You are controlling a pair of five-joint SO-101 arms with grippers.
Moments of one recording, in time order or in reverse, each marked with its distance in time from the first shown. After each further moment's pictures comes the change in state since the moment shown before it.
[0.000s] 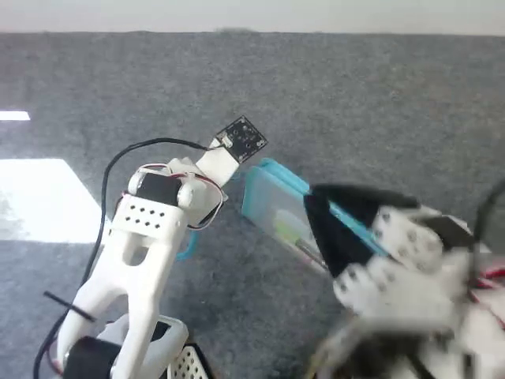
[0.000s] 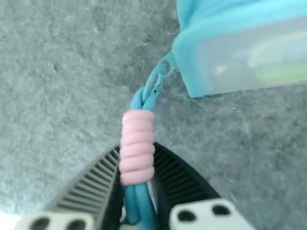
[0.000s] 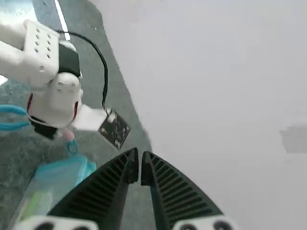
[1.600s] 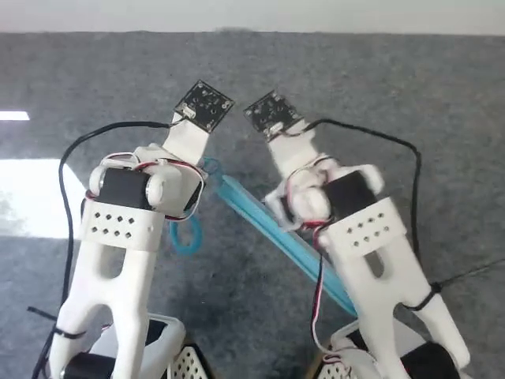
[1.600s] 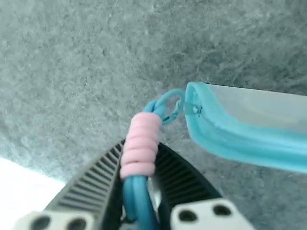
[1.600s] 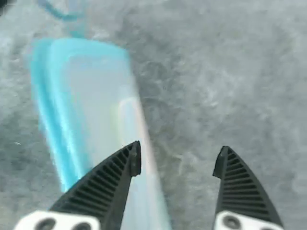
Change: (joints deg) left arm -4.8 -4.6 -13.8 13.5 10.5; right arm 4.6 15.3 49.2 -19.3 -41.5
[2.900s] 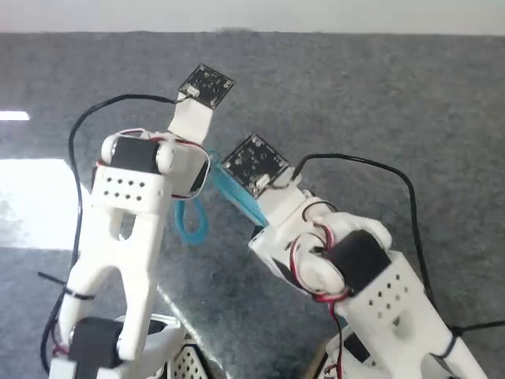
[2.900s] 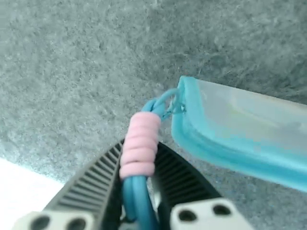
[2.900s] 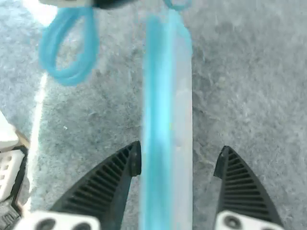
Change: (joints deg) left arm 0.0 13.4 -10.4 2.8 3.2; right arm -12.0 -17.8 7.0 1.7 -1.1
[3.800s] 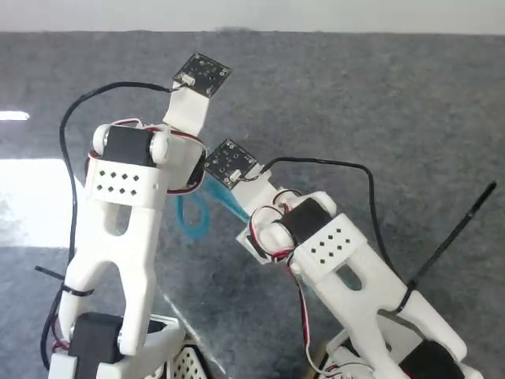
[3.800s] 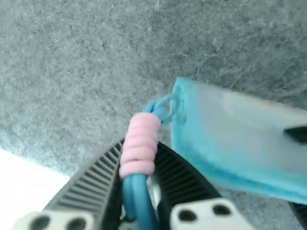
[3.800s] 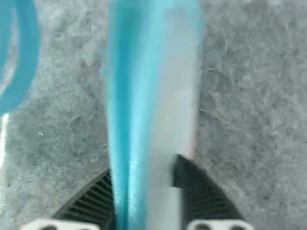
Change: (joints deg) left arm -0.2 1.3 -7.9 6.2 1.1; right arm 1.2 18.3 7.3 -12.7 2.9
